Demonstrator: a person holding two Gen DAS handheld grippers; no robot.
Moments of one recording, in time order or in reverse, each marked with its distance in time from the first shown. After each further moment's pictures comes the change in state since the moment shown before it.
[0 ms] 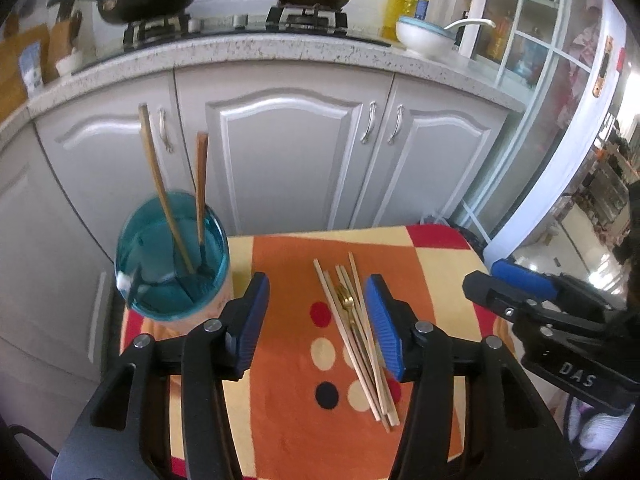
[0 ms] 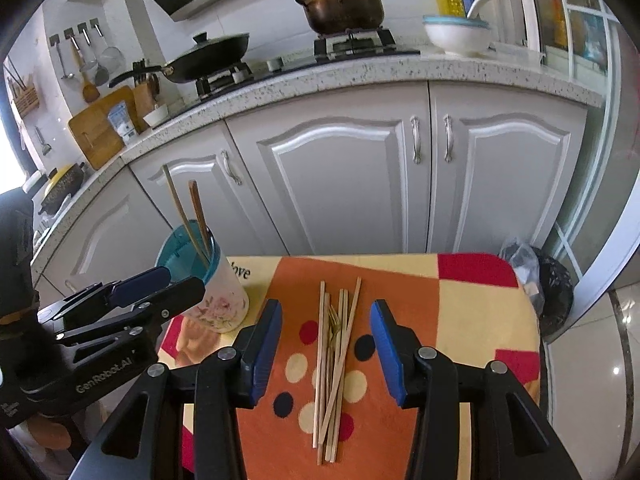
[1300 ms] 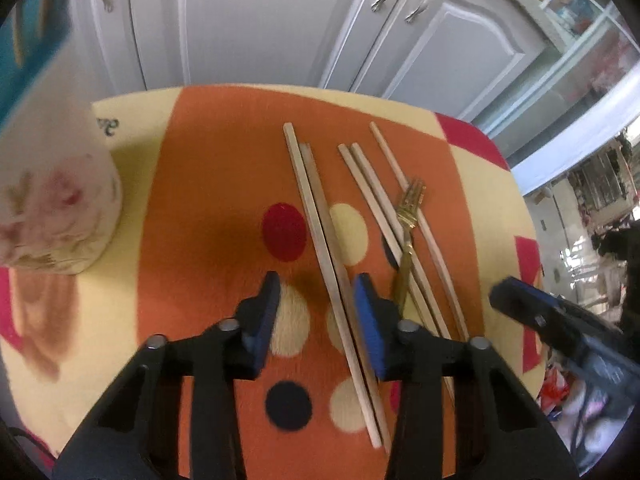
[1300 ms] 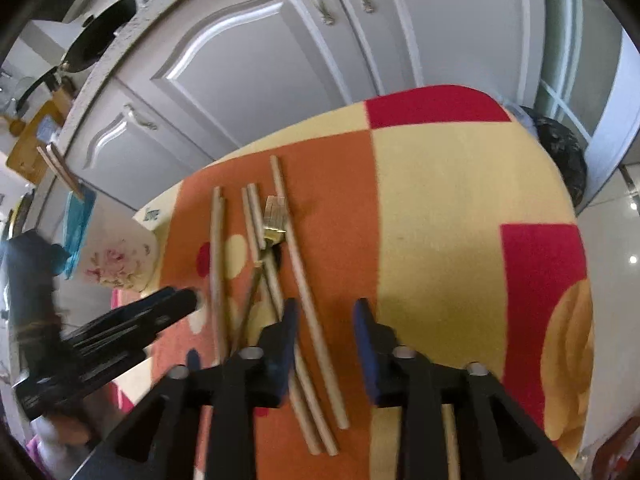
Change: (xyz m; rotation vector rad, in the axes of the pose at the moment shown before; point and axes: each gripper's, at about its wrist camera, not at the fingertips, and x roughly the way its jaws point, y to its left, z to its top) left arm 0.170 -0.007 -0.059 -0.098 0.353 -0.104; right arm 0.102 -0.107 -0.068 0.274 0.291 0.026
